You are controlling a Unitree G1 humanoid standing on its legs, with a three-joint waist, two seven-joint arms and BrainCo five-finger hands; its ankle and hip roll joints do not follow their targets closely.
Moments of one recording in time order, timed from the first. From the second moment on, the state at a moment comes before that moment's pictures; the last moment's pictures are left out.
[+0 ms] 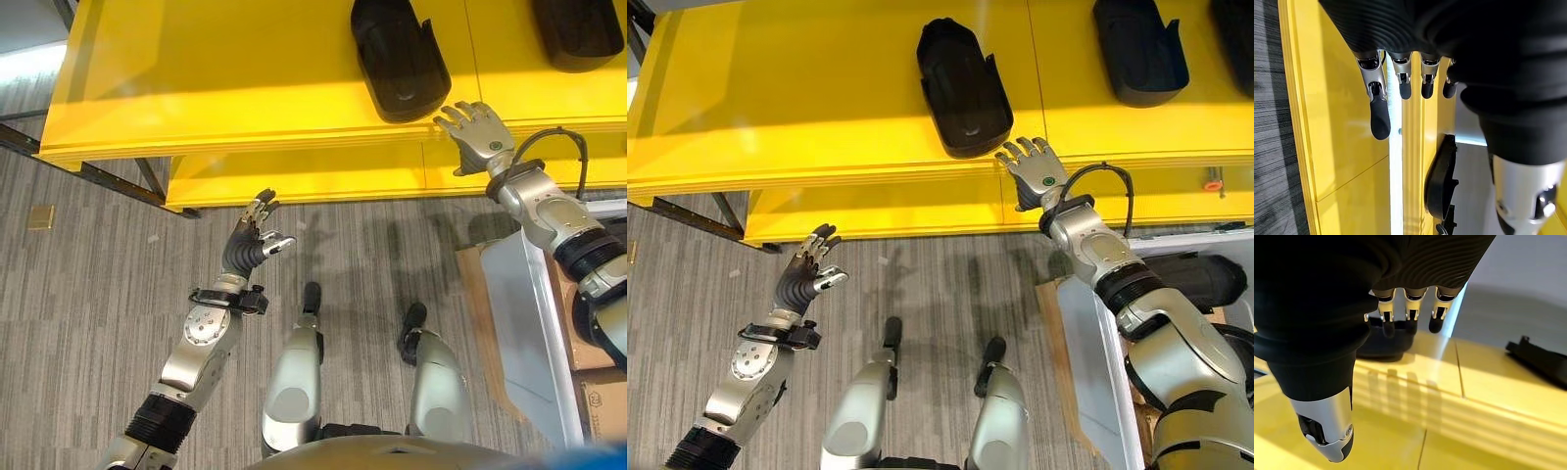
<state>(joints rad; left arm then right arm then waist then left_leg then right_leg) 0.00 0.50 -0.25 -0.04 -0.54 -0.25 0.10 -0.95 -0.79 0.76 0.64 -0.76 0.02 -0.28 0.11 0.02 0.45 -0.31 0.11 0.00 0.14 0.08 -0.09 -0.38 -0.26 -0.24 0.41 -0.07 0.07</state>
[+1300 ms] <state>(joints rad) 0.02 0.49 -0.24 -0.05 -0.58 -0.27 0.14 -1.07 -0.68 0.74 0.83 -0.53 0.05 -0.33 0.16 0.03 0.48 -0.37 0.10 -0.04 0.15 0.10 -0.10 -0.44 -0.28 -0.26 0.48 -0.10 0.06</state>
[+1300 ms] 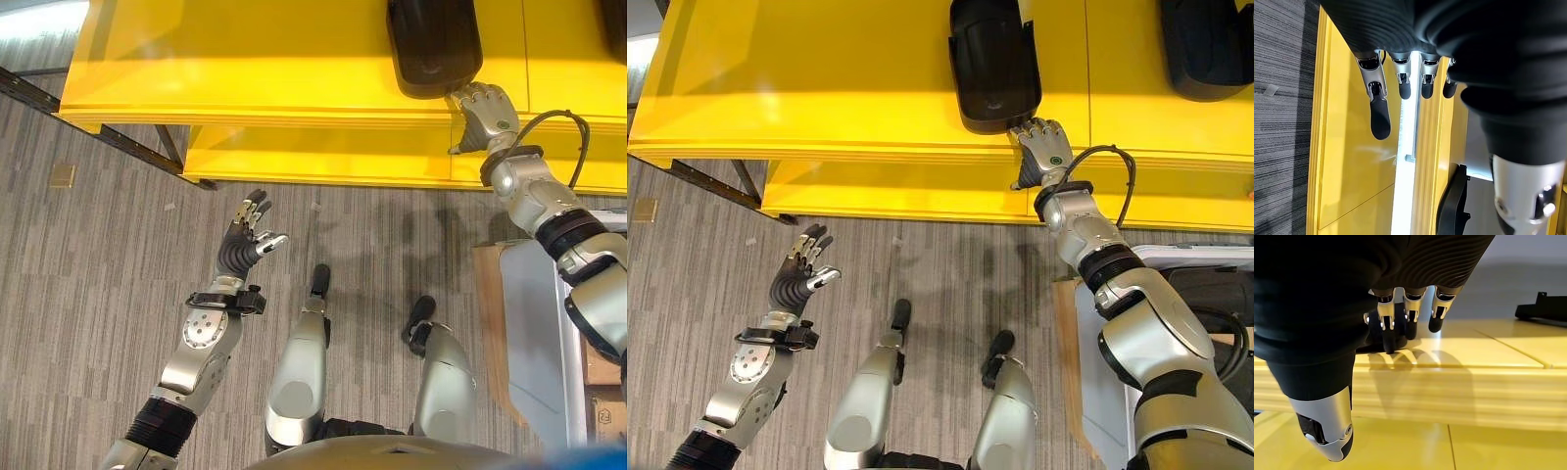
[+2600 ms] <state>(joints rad) 0.02 0.49 -0.23 -0.06 -0.58 -0.29 0.14 -1.22 -0.63 0.76 0.93 -0.44 0.05 -0.34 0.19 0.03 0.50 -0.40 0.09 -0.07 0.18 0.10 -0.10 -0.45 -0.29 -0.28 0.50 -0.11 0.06</state>
